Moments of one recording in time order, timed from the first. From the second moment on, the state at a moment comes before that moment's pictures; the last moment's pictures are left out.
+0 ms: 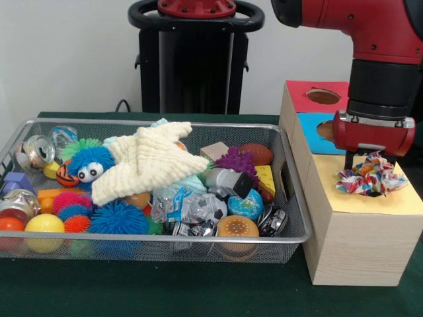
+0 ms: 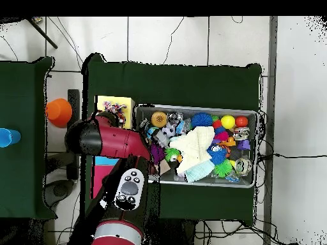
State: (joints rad) arm 0.23 -0.46 -0.22 1.52 0.37 0.23 1.80
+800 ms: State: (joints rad) arm 0.23 -0.47 -0.22 1.52 0.37 0.26 1.80
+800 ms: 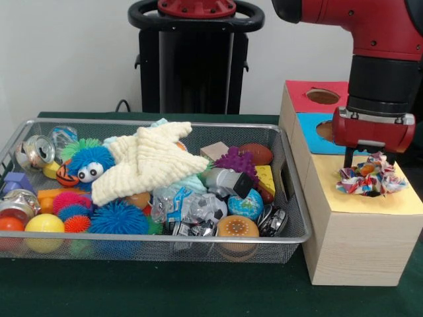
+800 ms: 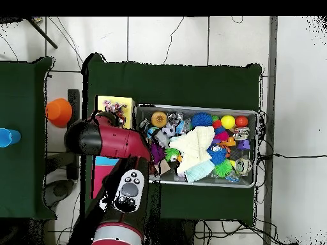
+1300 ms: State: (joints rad) arm 0.23 -0.49 -0.25 1.52 0.37 0.35 1.80
